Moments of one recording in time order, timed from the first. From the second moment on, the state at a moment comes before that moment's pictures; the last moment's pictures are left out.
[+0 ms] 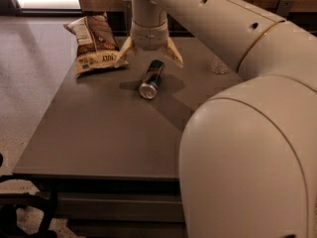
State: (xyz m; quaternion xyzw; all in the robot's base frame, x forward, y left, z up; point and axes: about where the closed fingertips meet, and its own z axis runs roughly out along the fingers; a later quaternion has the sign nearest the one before) arm 0.666 0.012 0.862 -0.02 1.00 0.02 0.07
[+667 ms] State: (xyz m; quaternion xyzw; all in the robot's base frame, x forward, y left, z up) arm 0.680 0.016 0.847 0.02 1.00 0.03 0.03
